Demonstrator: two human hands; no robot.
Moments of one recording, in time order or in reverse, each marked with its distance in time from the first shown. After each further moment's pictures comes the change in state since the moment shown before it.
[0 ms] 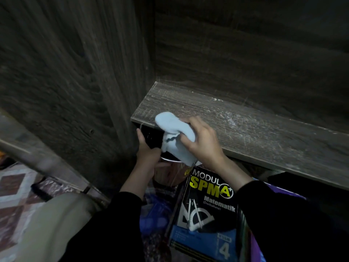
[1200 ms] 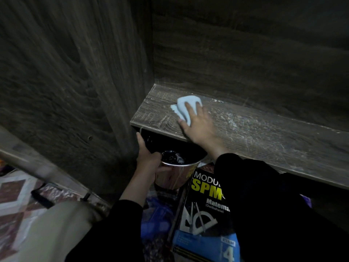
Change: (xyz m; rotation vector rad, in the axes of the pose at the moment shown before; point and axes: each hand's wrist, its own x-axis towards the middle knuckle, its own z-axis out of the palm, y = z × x) left_hand 0.000 0.002 -0.001 -0.015 -0.005 0.007; right_hand 0.059 0.042 0.026 -0.379 -0.160 0.319
